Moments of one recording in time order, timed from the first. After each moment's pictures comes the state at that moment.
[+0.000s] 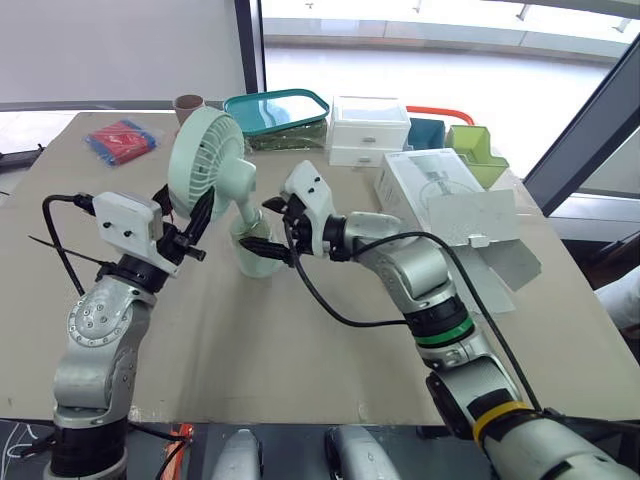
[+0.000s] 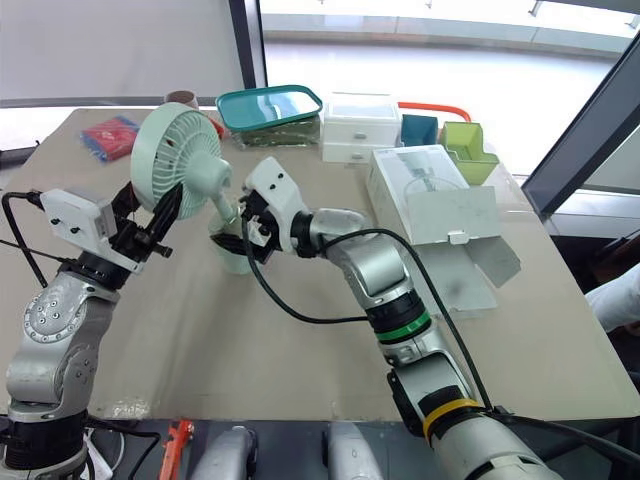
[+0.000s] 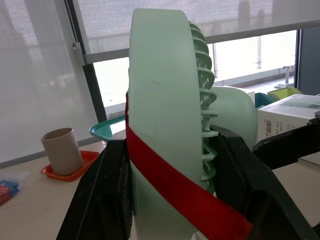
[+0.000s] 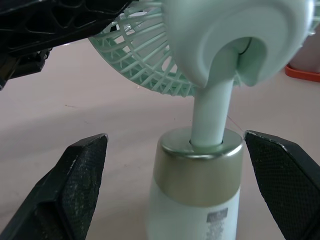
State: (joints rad) left arm -0.22 0.38 0.21 -0.48 -0.36 0.24 -0.33; right arm -0.90 -0.13 0.28 0.10 0.23 0.65 0.70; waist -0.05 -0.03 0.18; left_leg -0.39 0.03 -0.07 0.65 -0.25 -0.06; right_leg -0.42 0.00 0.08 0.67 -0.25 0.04
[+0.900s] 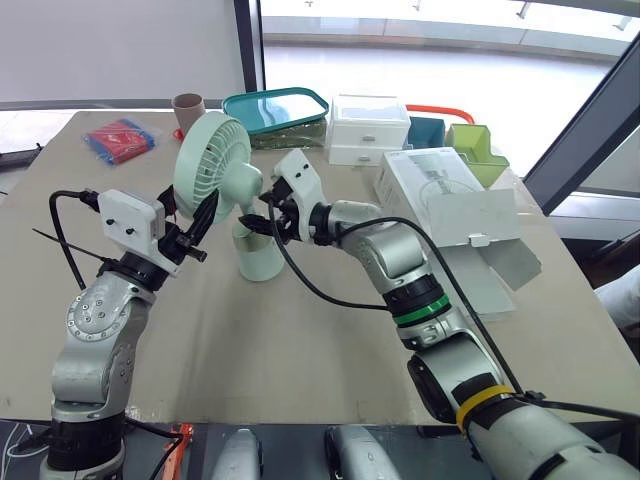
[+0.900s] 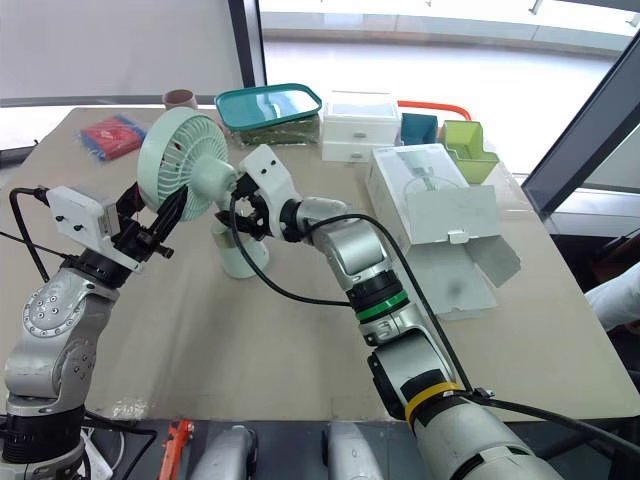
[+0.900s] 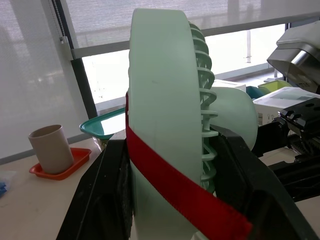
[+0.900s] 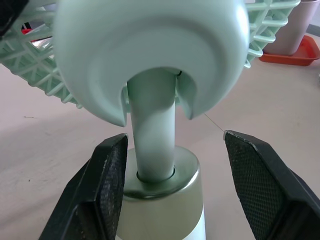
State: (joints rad) left arm -0.23 0.40 0.21 -0.44 -0.36 0.24 -0.36; right arm -1.00 -0.07 0.23 0.32 0.18 0.59 0.64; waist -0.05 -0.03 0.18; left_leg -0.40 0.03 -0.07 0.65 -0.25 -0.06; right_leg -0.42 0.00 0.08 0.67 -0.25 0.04
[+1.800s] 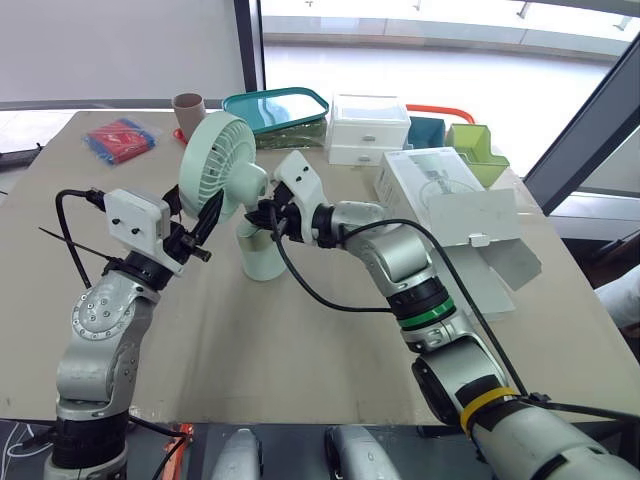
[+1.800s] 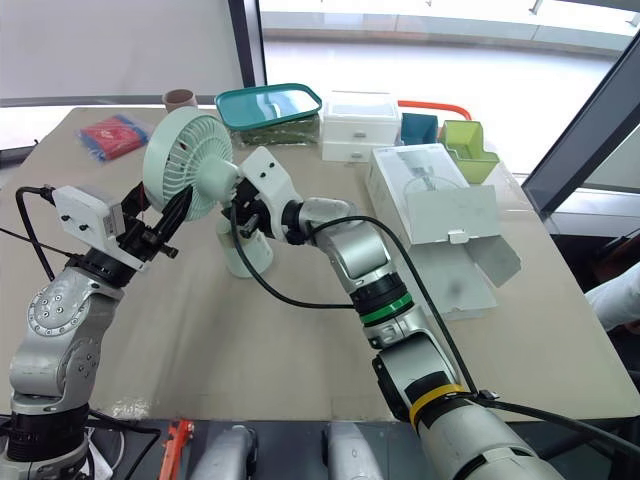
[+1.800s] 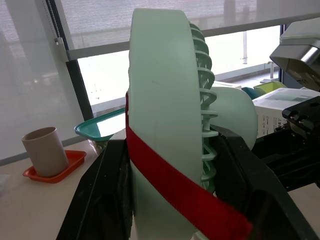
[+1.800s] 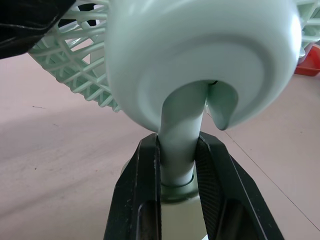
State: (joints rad) left arm -0.23 0.39 0.19 -0.44 -0.35 0.24 -0.38; right arm -0.98 -0.08 0.26 0.27 0.16 0.59 0.69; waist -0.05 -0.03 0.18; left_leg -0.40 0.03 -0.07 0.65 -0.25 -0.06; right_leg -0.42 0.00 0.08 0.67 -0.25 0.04
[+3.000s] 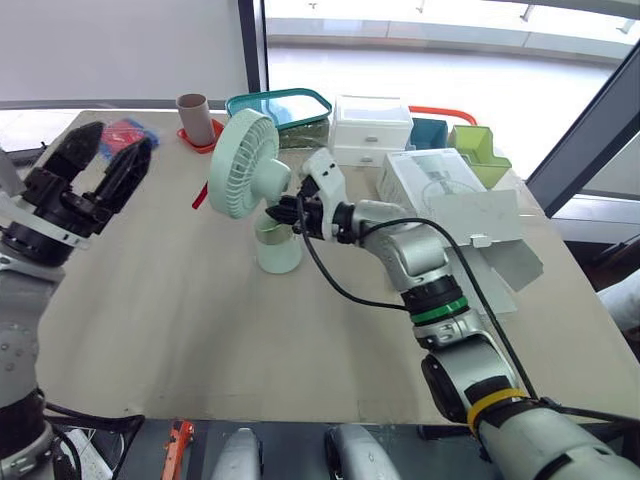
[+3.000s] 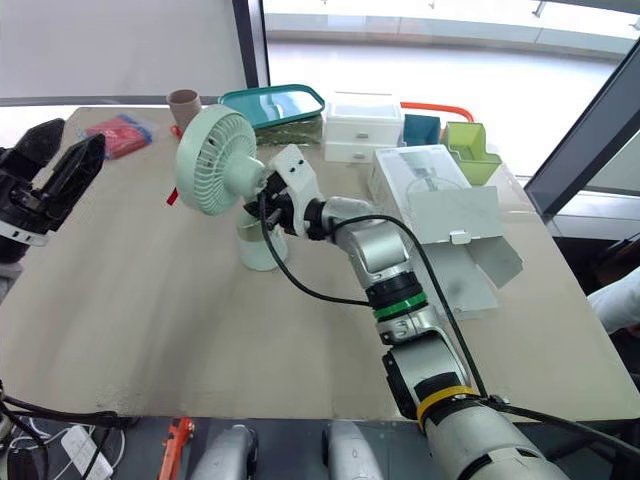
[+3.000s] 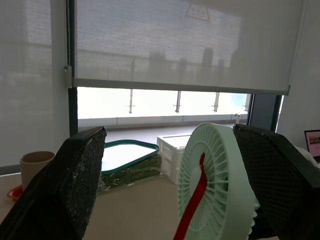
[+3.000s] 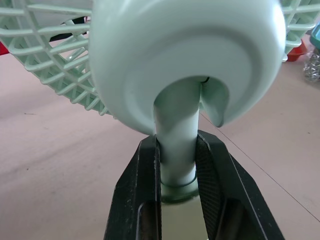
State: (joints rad) left arm -0.30 0.66 0.57 -0.34 -0.96 0.45 -0.50; right arm -0.93 -0.17 0.16 0.28 0.22 0.57 0.75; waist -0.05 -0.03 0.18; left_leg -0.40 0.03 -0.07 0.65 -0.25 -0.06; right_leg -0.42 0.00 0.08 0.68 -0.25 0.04
